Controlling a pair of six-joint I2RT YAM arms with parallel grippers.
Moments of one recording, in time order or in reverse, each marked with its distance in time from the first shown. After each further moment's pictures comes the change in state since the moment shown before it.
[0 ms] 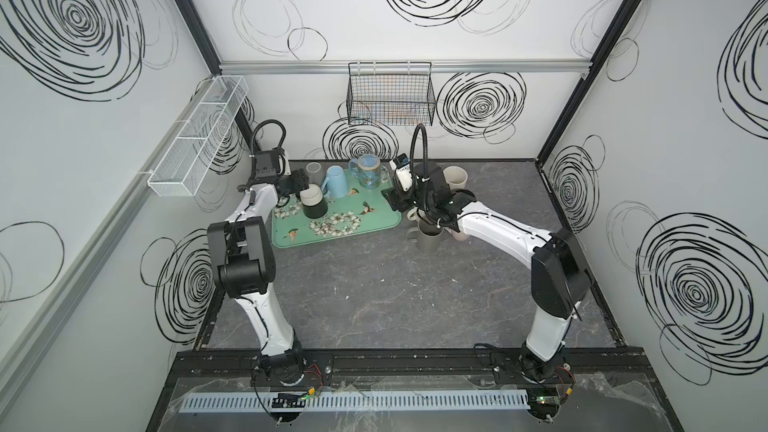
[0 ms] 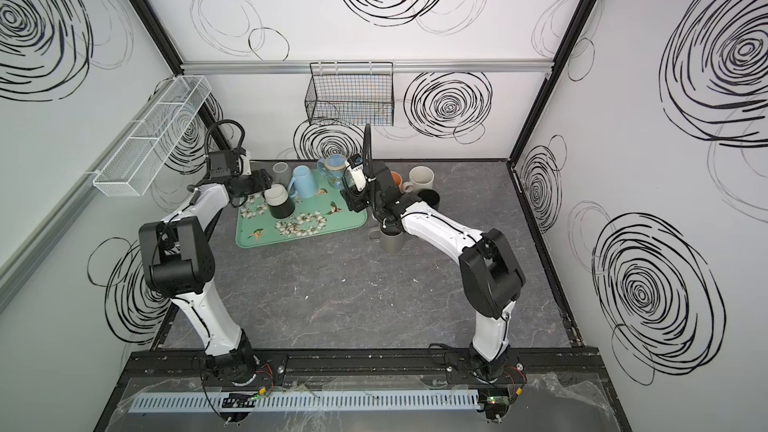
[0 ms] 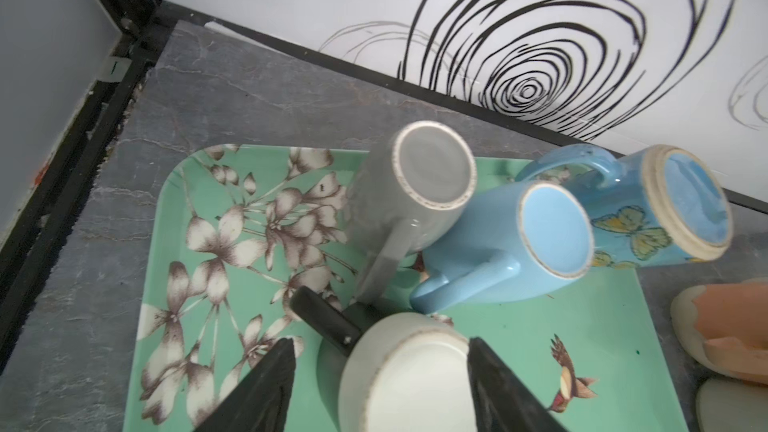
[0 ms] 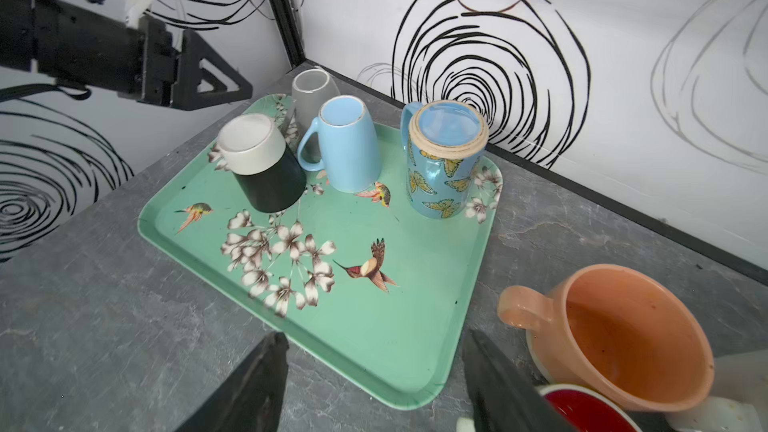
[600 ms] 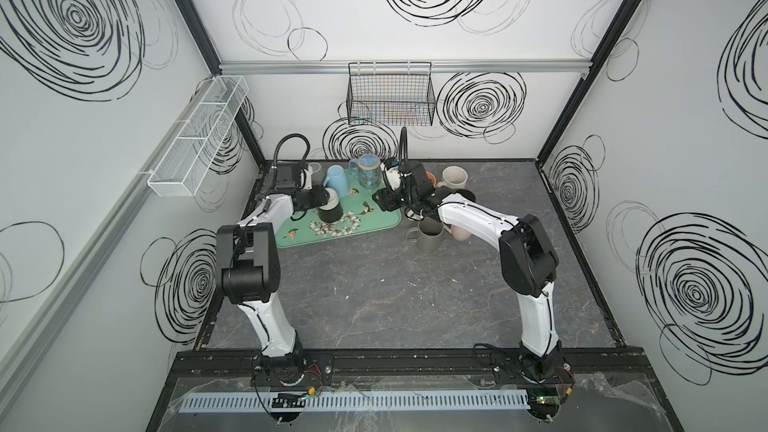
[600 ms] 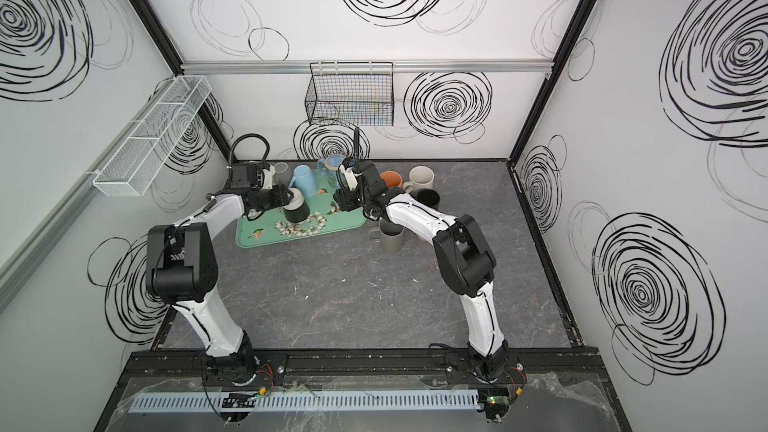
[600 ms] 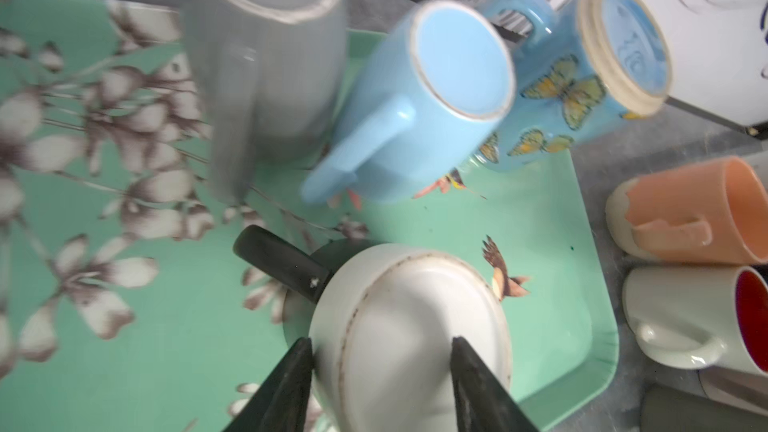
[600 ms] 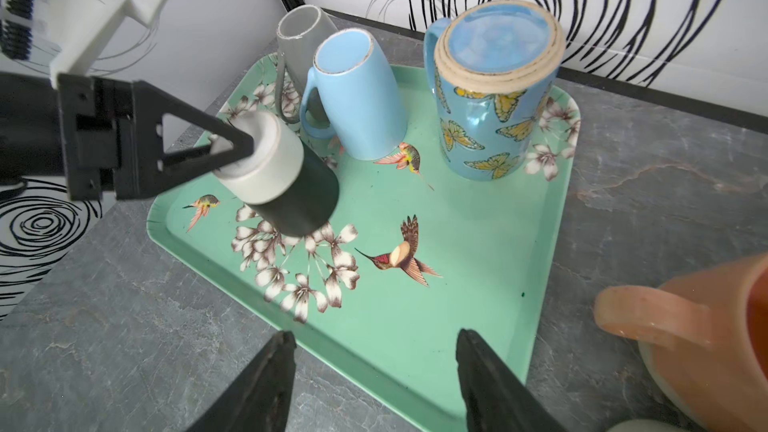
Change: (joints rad) left arm -0.172 -0.097 -0.202 0.010 0.068 -0.013; right arm -0.004 0.208 0.190 -0.108 -0.124 0.127
